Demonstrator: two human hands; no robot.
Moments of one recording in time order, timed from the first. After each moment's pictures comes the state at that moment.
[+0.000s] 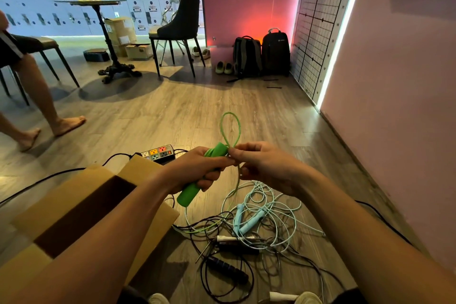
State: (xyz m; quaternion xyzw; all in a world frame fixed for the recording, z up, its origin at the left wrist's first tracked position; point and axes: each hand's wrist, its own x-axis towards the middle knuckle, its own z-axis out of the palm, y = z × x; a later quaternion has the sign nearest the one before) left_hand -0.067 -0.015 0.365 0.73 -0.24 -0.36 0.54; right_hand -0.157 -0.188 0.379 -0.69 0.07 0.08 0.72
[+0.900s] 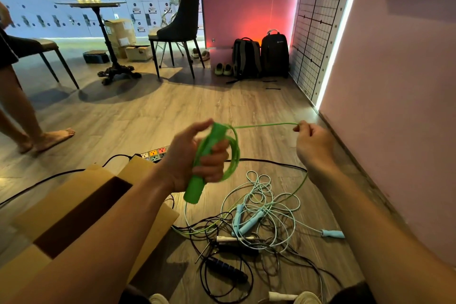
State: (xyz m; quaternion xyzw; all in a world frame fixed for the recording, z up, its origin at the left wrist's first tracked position) left_hand -0.065 -0.011 0.384 0.33 -0.27 -0.59 0.68; right_hand -0.152 -0.254 0.366 -0.75 0.33 -0.31 0.48
